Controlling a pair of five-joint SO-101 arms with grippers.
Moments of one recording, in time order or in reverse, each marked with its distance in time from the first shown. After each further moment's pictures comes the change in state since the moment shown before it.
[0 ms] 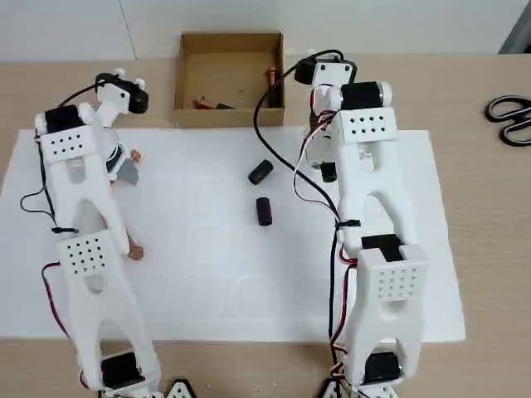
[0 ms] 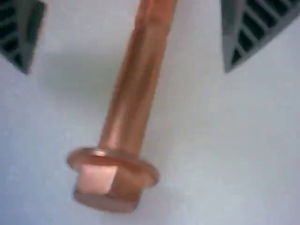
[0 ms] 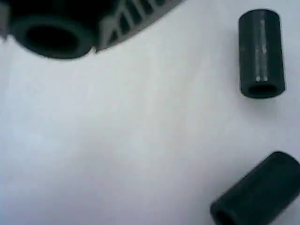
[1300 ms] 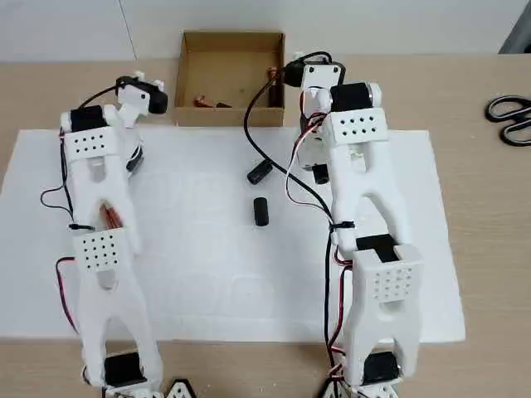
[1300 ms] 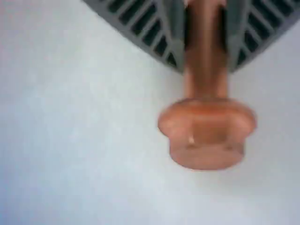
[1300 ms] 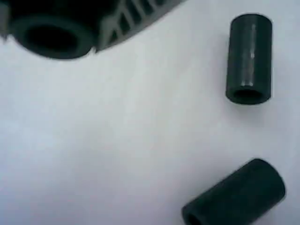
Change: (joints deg) left arm 4.9 3.3 -4.6 0.4 7.8; right arm -2.2 0.0 0.2 0.0 0.0
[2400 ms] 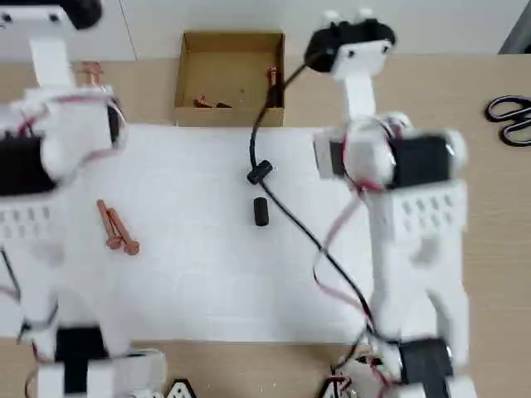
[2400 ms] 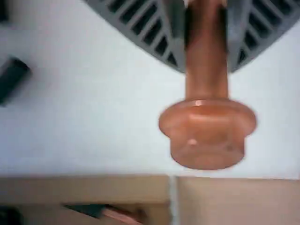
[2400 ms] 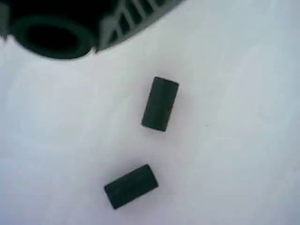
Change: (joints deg) left arm 9.1 -80.1 45.3 0.0 31.2; right arm -1.6 -52.3 24.5 0.4 0.0
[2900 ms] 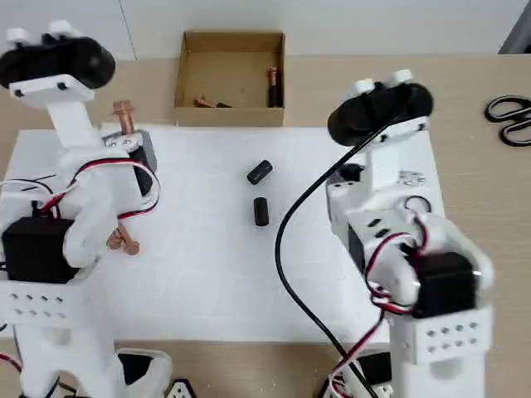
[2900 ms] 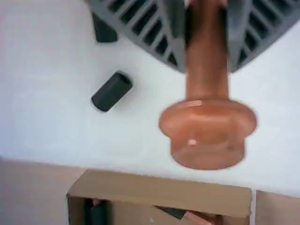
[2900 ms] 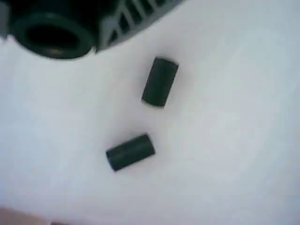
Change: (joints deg) left arm 6.2 -20.9 27.7 -11.6 16.8; right arm 0.0 -31.1 38.8 -21.3 0.0
